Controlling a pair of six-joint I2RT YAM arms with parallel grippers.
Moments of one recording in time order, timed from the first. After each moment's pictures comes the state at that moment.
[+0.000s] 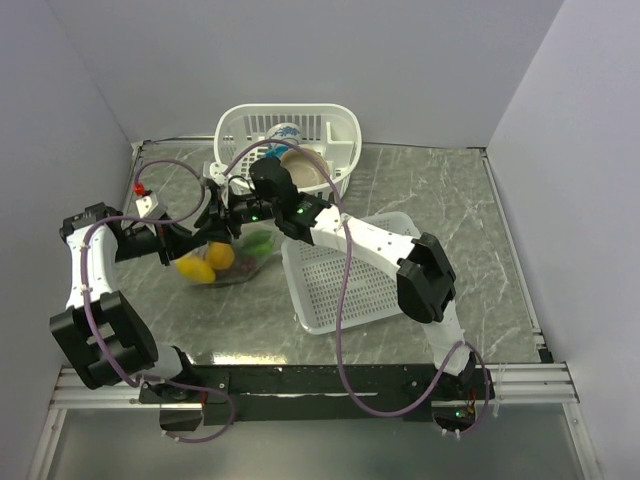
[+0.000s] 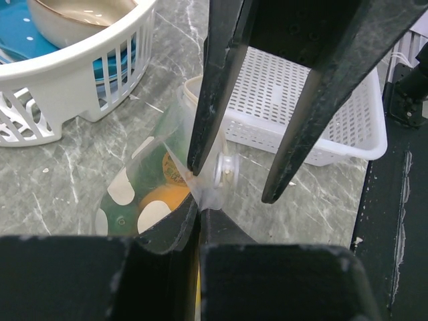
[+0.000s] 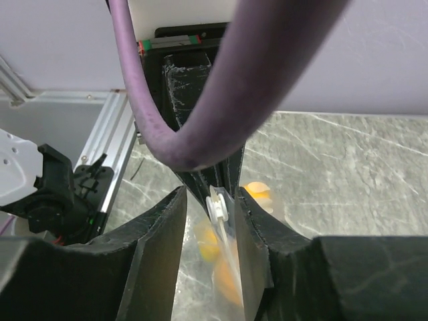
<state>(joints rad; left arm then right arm) 0.45 1.38 1.13 -1.34 1.39 1.42 0.95 2.07 1.87 0.06 -0.74 -0.06</state>
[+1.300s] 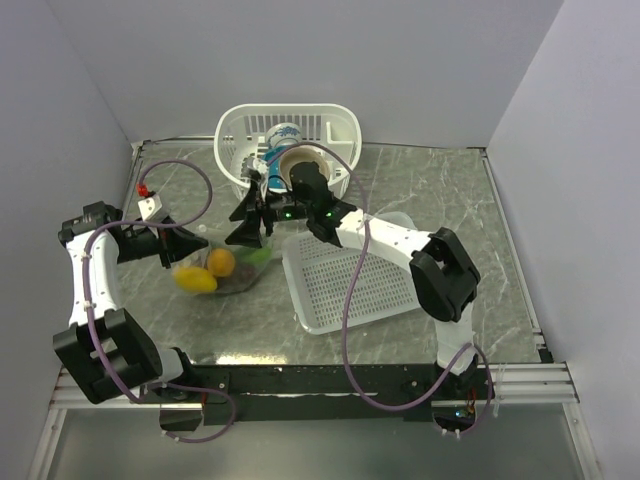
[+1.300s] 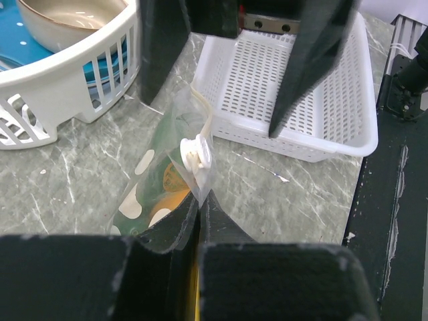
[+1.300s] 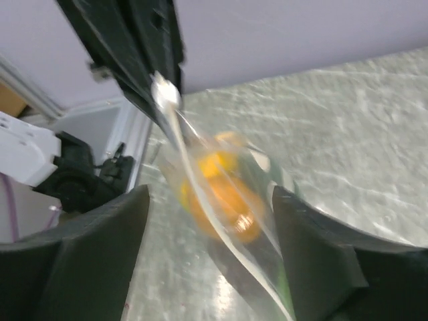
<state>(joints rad) 0.43 1.30 1.13 -1.34 1.37 1.36 0.82 1.95 1.52 0.34 -0.83 0.19</state>
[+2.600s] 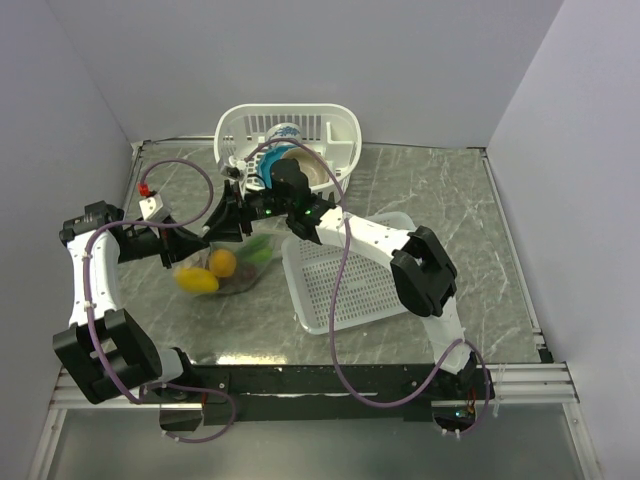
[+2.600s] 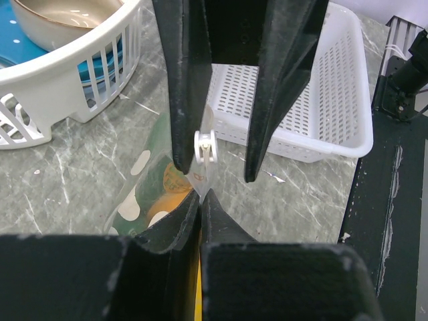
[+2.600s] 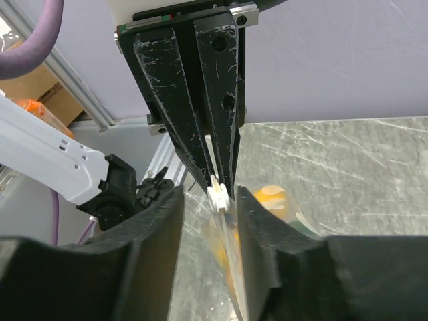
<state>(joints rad) 0.42 1.30 1.13 -1.34 1.36 1.35 0.87 2.09 1.74 0.41 -0.95 0.31</state>
